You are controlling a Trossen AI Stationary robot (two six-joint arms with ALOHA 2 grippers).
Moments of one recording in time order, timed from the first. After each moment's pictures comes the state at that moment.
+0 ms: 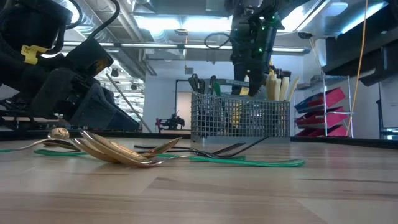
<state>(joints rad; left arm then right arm) -0.45 1.69 0.29 0.91 -0.63 -0.27 -0.60 1.79 1.56 -1.02 0.12 -0.23</state>
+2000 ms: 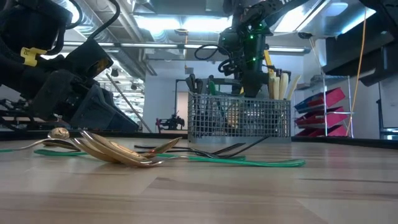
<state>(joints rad) -0.45 1.69 0.29 0.89 -0.63 -0.27 -0.53 1.91 1.62 -1.05 0.20 -0.51</state>
